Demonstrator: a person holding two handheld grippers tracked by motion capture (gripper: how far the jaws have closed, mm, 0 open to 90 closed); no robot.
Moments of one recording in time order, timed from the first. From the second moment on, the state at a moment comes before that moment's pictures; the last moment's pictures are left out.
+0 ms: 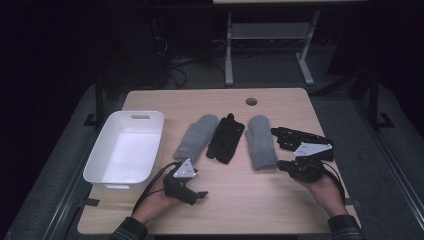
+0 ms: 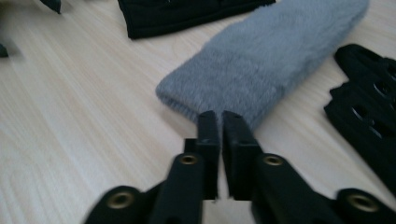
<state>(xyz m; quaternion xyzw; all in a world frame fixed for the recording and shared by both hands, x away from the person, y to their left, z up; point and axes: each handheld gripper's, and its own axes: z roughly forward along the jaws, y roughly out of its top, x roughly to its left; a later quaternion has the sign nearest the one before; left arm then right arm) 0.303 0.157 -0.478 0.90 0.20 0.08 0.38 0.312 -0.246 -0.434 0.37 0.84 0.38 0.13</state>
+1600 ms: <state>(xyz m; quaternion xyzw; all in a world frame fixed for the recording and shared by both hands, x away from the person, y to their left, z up) 0.303 0.157 -0.478 0.90 0.20 0.08 0.38 0.352 -0.215 -0.452 0.33 0.87 0.36 0.09</state>
